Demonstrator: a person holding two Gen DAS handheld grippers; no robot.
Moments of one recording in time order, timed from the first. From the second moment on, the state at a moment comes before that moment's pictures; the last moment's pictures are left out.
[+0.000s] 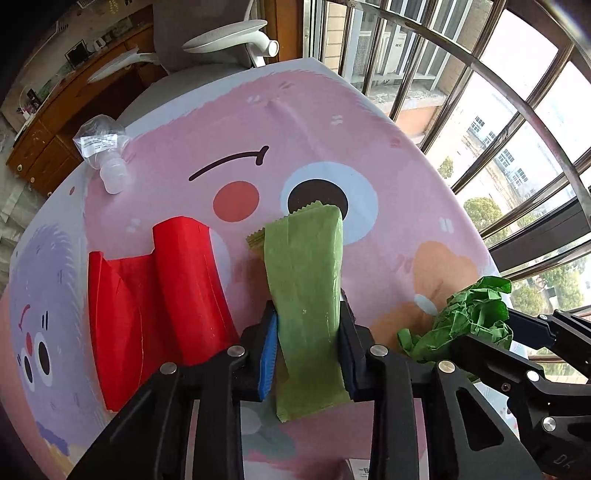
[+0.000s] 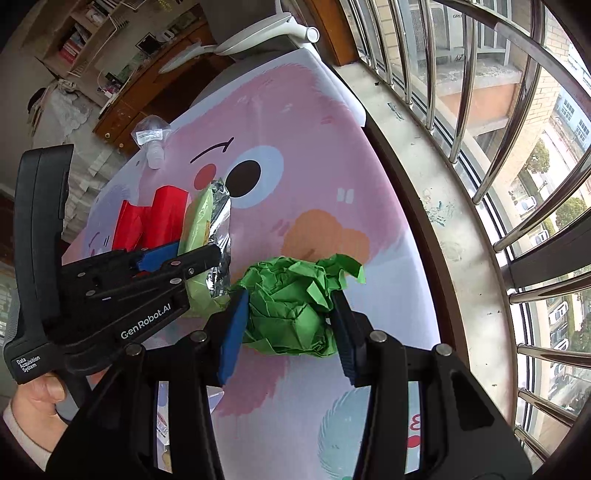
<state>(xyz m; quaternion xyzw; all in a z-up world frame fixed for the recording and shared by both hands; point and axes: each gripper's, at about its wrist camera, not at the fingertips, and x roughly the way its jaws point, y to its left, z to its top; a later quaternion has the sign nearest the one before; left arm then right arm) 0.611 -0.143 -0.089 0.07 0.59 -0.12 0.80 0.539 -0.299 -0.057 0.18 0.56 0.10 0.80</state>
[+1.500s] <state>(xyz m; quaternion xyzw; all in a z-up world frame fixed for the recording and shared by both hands) 0.016 0.063 0.068 0.04 0.51 -0.18 0.84 0.020 -0.130 0.039 0.19 0.53 0.08 0.82</state>
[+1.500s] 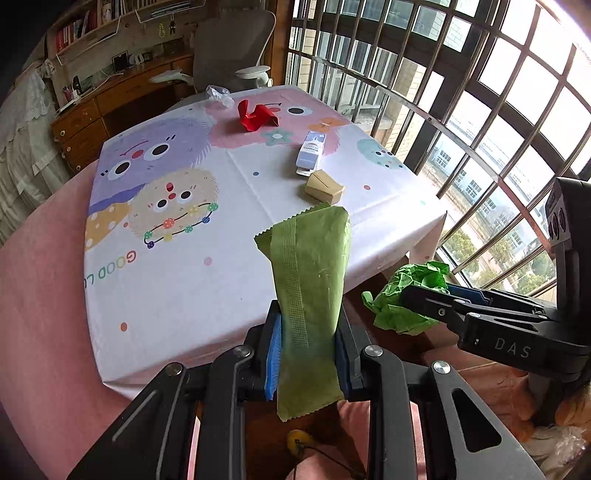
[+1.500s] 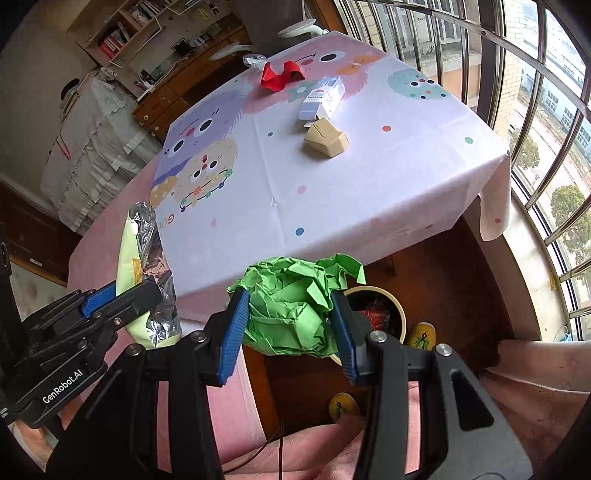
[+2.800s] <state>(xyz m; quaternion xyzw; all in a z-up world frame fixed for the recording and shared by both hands) 0.022 0.026 -0.345 -0.04 0.69 -0.09 0.72 0.052 -0.163 -0.377 0.18 0.70 0.05 0.69</state>
